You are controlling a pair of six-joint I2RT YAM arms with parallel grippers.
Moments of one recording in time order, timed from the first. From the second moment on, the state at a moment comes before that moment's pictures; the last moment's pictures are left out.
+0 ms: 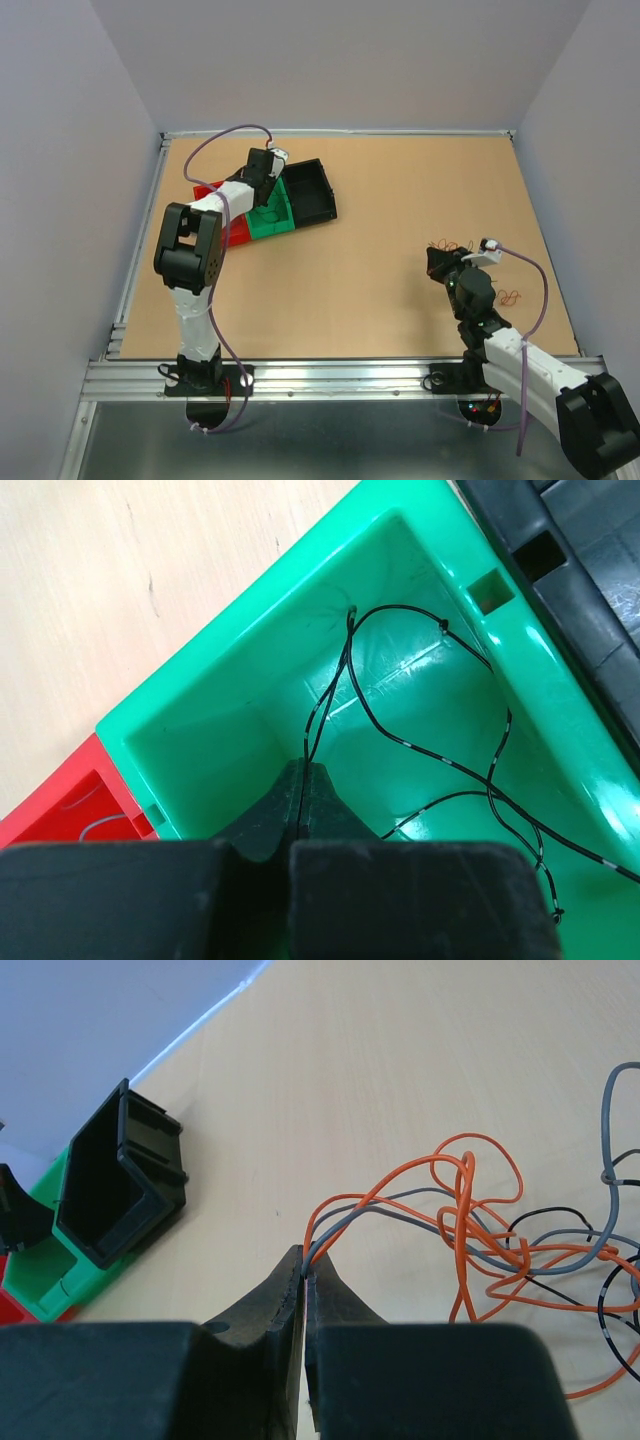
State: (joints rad) left arm -0.28 1.98 1.37 -0.22 -0.27 0.26; right arm 0.39 0.79 0.06 0.59 0.36 0.72
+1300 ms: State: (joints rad) left arm -0.32 1.26 0.83 0.06 0.27 0.31; right arm 0.53 1.16 0.15 0.85 -0.31 0.55
